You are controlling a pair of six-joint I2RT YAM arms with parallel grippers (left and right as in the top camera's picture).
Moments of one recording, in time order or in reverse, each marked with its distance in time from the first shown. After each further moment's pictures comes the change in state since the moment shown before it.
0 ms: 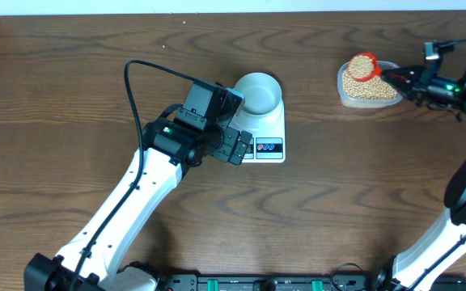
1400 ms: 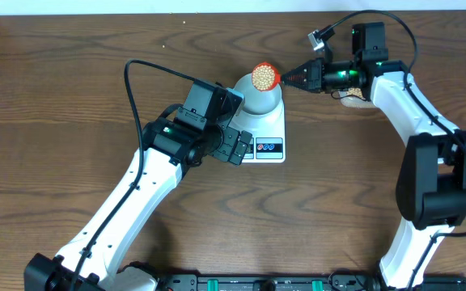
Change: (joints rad) left arm 0.000 0.000 0.000 0.000 0.000 0.000; right arm 0.513 -0.032 -0.001 0.249 0.222 0.142
